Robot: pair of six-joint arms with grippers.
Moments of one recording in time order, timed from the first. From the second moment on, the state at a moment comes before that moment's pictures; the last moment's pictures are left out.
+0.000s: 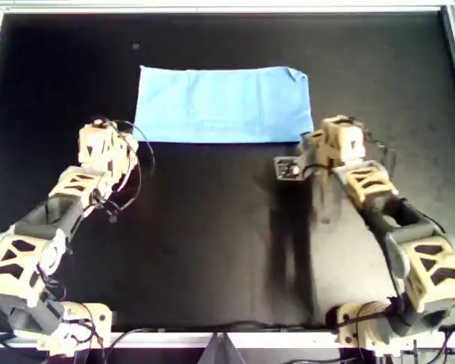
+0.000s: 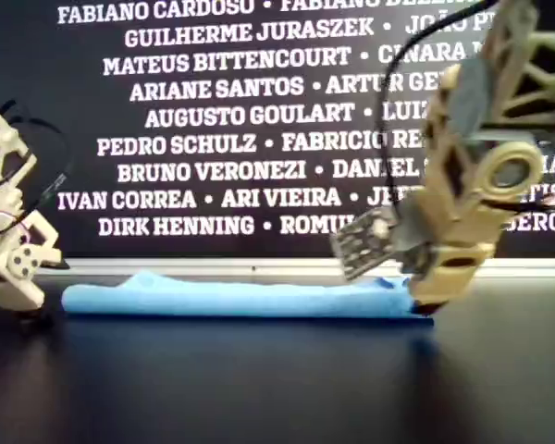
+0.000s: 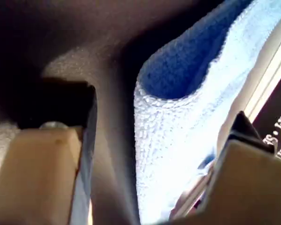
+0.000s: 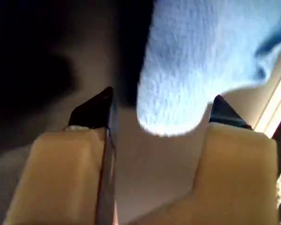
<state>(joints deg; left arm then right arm) -9.8 72.0 106.8 2.1 5.4 1.3 15.7 67.9 98.7 14.6 -0.4 -0.4</state>
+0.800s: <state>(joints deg) -12.1 61.2 93.4 2.0 5.4 1.3 15.5 48.7 65.5 36.2 0.2 -0.3</state>
